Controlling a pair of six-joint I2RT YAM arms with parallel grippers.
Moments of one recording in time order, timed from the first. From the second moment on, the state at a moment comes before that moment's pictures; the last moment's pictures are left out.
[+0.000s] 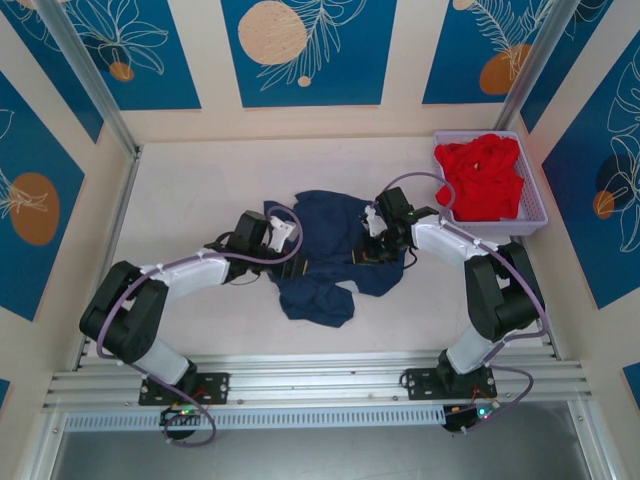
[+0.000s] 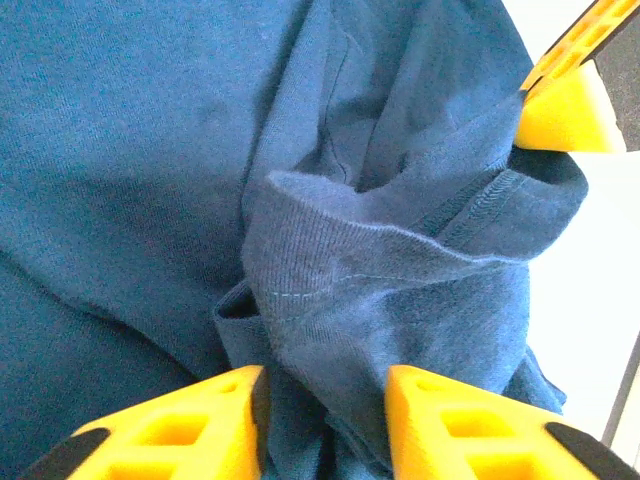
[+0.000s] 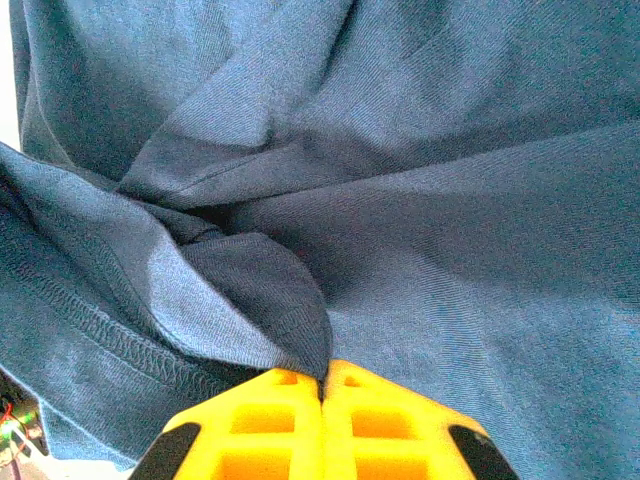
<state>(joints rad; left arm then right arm) -0.53 1.55 0.79 -0.09 0.51 -0.22 0.37 1.63 1.03 -0.64 -0.48 0.32</state>
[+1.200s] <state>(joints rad) -0.45 1.78 1.01 -0.10 0.77 -0.26 0.37 1.64 1.05 -0.65 -0.48 0.31</state>
